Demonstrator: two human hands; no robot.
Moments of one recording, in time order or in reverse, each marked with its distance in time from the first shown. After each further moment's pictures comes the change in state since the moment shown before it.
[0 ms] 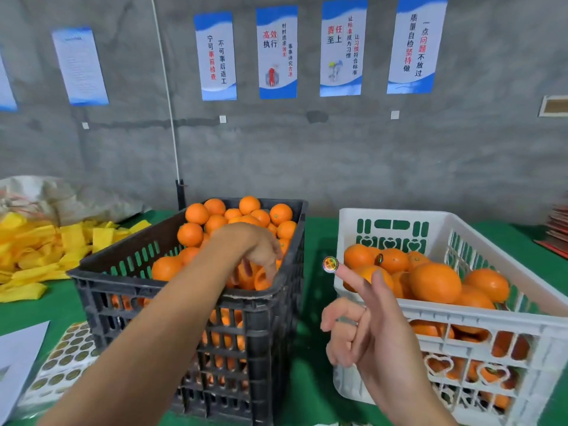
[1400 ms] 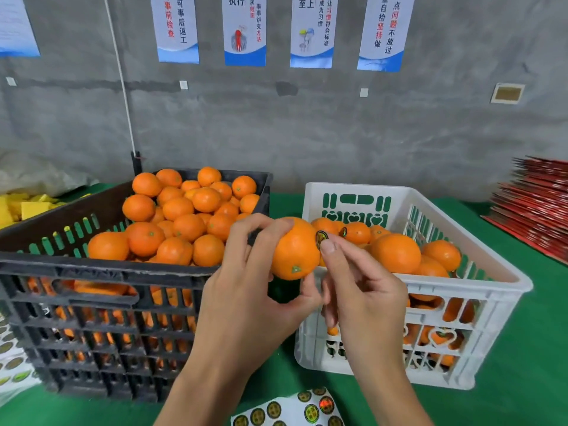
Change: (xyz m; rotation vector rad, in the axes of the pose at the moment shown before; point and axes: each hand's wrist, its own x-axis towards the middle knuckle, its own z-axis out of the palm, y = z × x) left_hand -0.081 0.038 0.143 -0.406 1.262 0.694; right_hand 0.000 0.002 -0.020 -0.430 0.316 -0.523
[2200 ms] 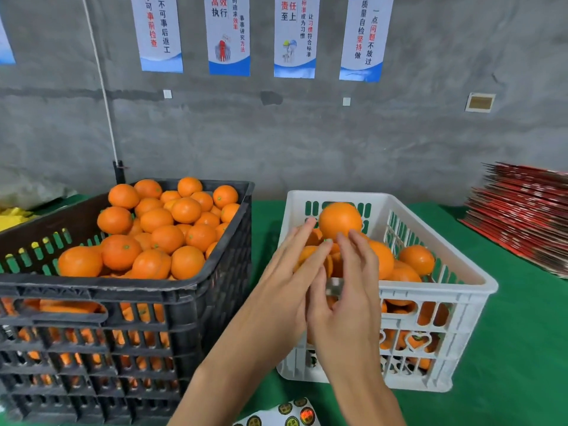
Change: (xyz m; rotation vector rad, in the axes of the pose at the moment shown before) left_hand 0.007 0.012 0.051 -0.173 -0.429 0.123; right_hand 0.008 0.021 -0.016 -0.808 0.170 -0.278
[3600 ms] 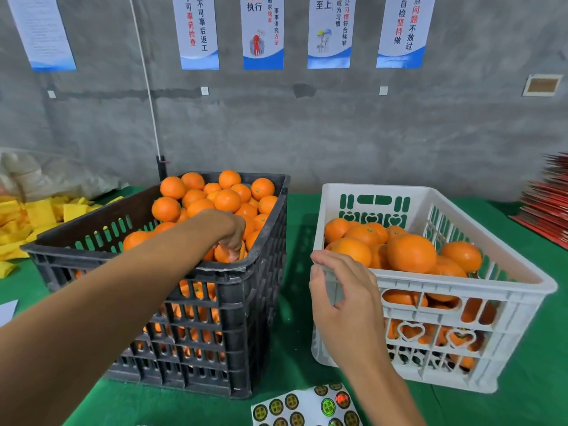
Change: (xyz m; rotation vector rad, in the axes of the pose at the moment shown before) left_hand 0.074 -0.160 -0.083 0.843 -1.035 -0.799; right_hand -0.022 -0.002 0.028 0.127 -0.191 -0.068
